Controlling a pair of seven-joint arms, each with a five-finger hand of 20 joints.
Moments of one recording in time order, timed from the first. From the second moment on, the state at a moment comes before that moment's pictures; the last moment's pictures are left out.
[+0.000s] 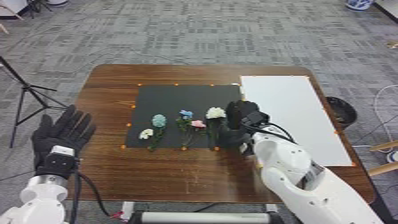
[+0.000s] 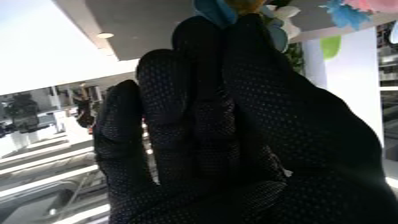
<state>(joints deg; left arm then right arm) 125.9 -57.1 -100.0 -118.3 3.8 13.9 17.7 -80.7 -55.2 52.5 -107.8 -135.2 -5.7 25.4</state>
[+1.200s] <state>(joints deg) 125.4 -57.4 -99.3 -118.1 6.0 15.6 19.7 -93.2 -59.0 75.4 -113.3 -96.9 15.1 7.8</state>
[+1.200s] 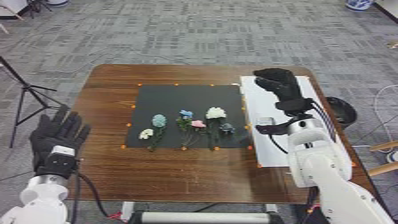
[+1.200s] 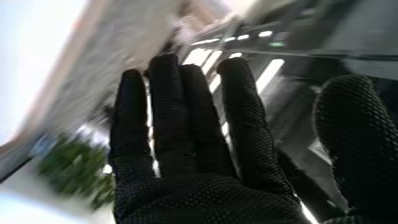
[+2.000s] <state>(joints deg) 125.1 -57.4 -100.8 -116.0 15.7 10.9 22.3 -103.7 -63.6 89.4 -118.1 -53.3 2.6 -3.6</state>
